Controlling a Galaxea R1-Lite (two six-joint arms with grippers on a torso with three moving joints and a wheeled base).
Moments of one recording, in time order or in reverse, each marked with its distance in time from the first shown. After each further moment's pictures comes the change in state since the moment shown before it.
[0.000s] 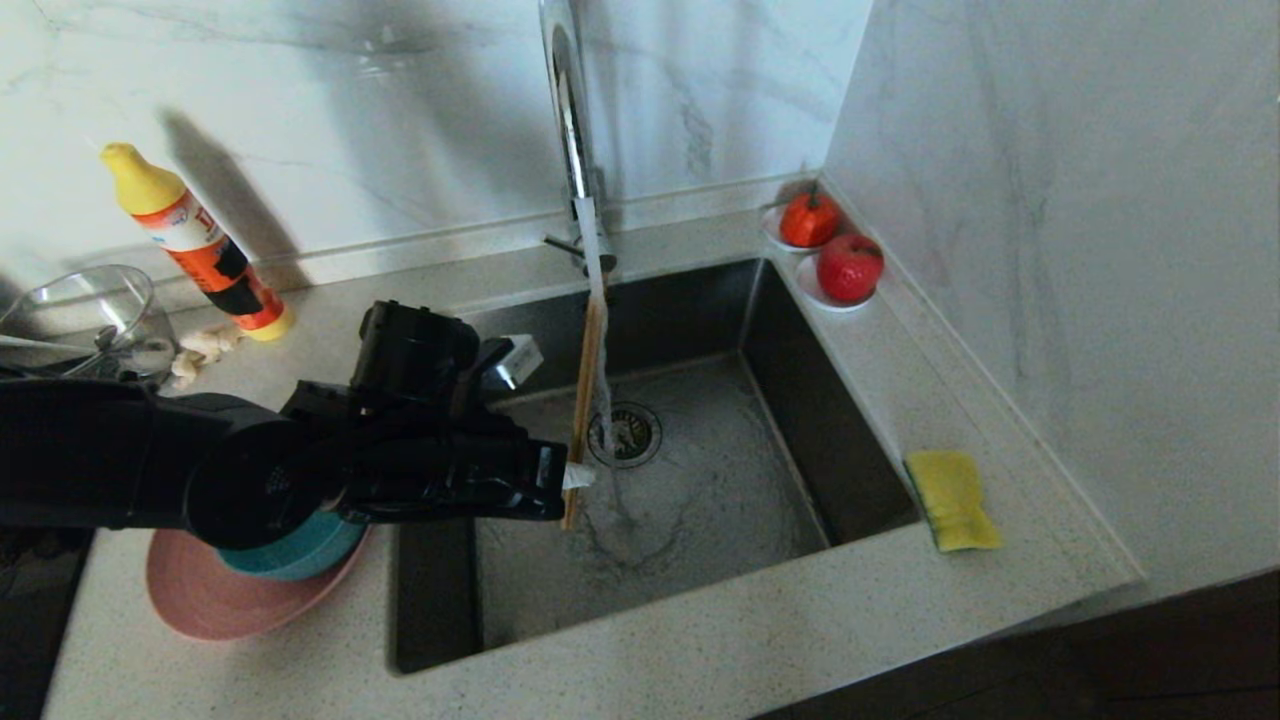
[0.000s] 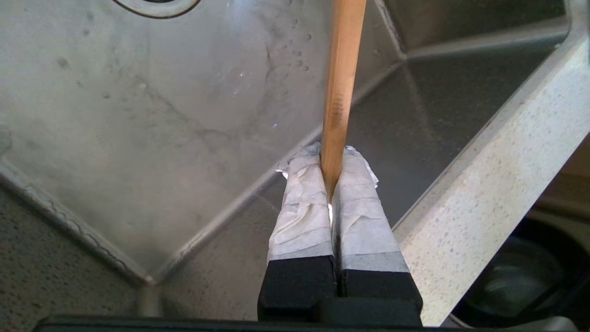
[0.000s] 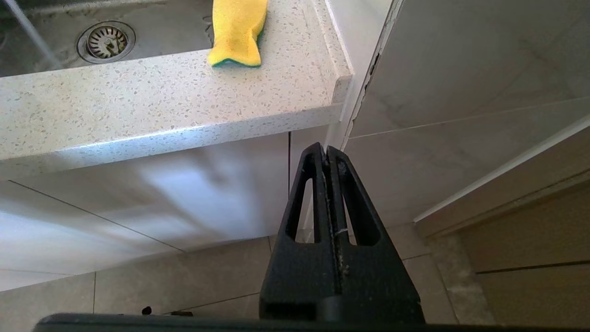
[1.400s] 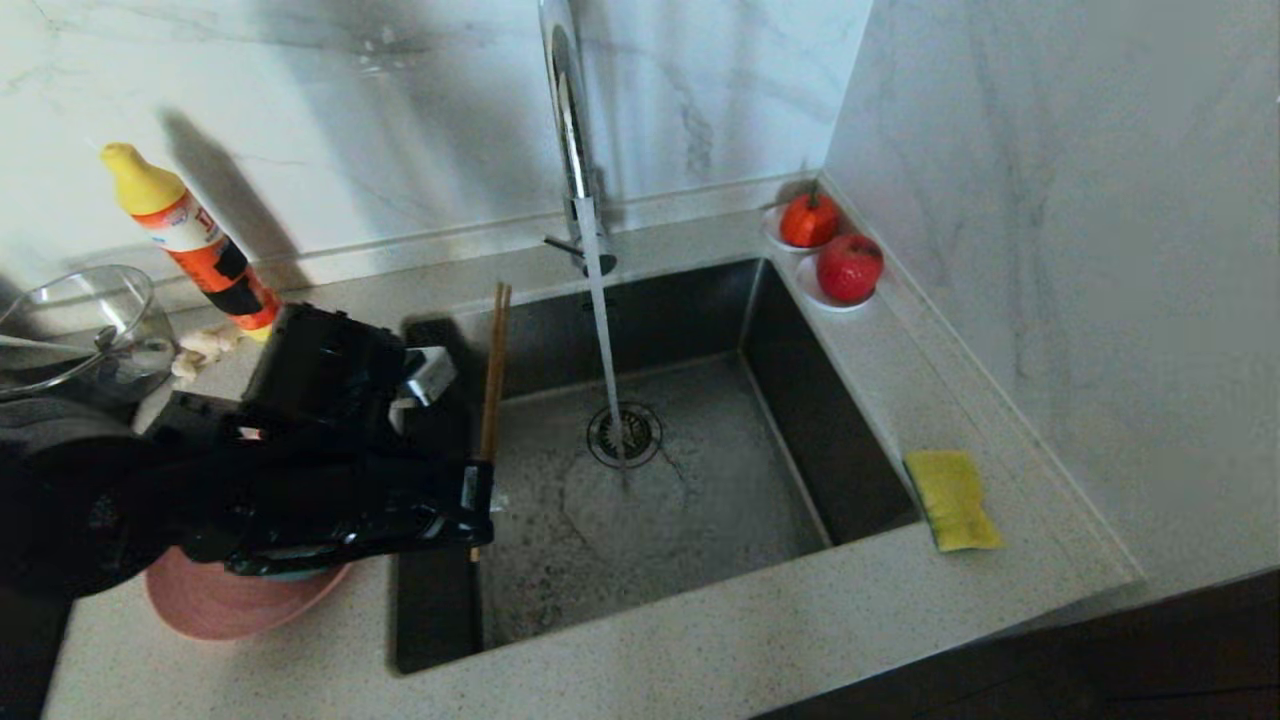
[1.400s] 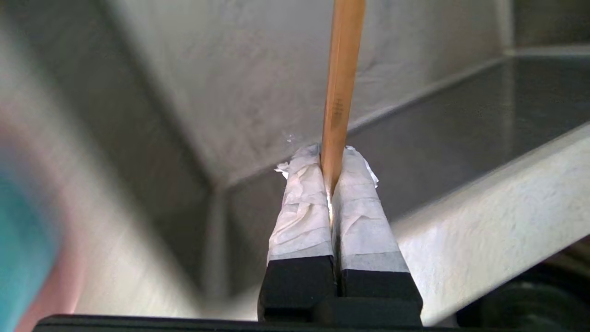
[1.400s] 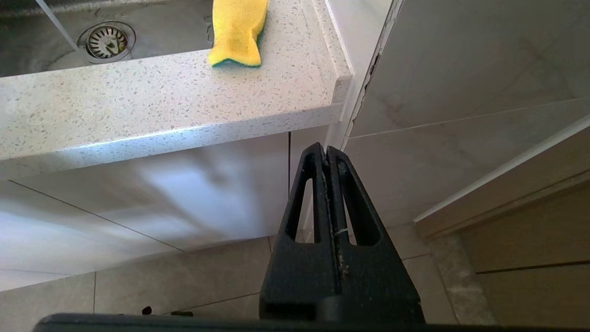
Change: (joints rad) left arm 0.000 -0.202 0.090 0.223 0.300 -0.124; right arm 0.000 0.000 0.000 0.000 0.000 0.000
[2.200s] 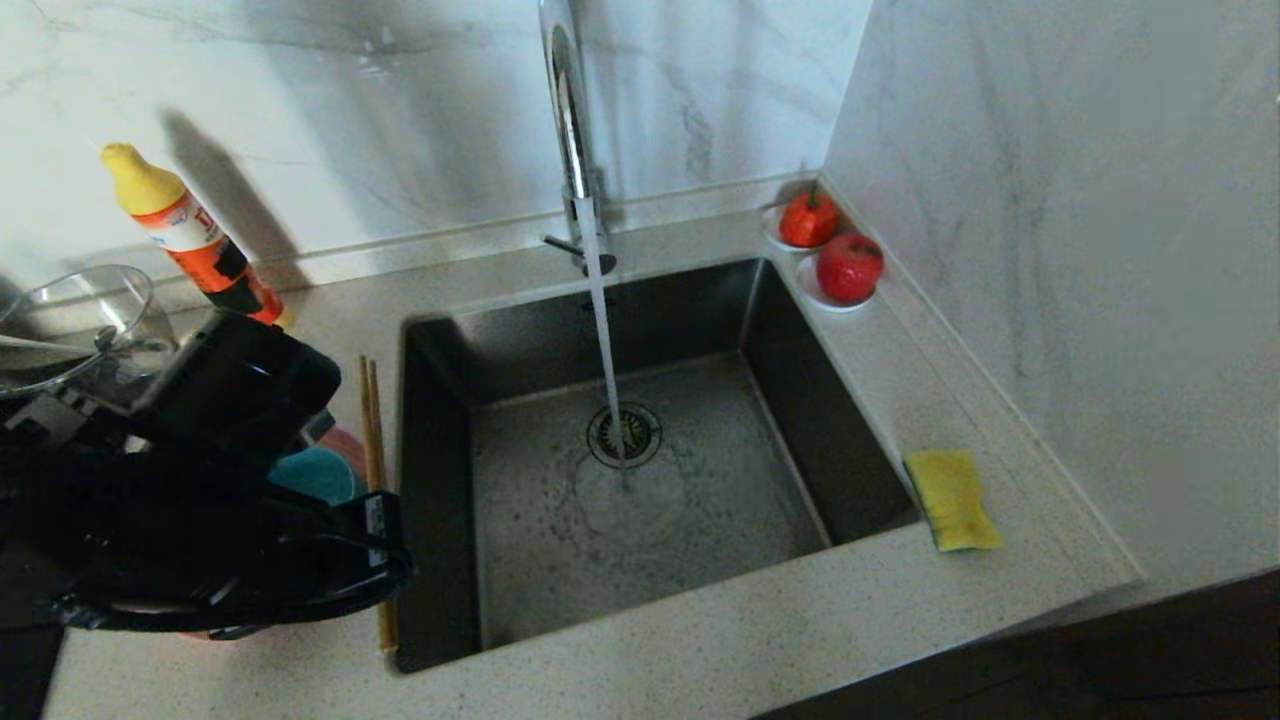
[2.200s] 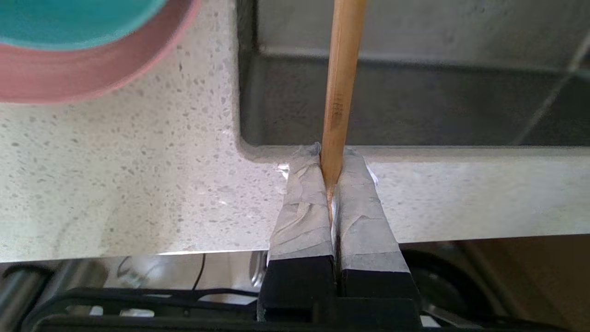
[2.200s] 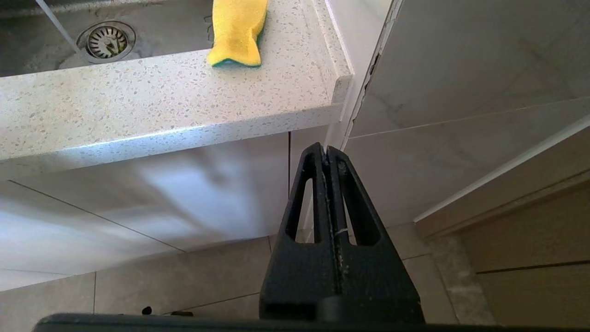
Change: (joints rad) left arm 0.000 -0.127 -0.070 0.453 0.092 -0.434; right arm 0.000 0.000 0.000 -0.001 0.000 0.000
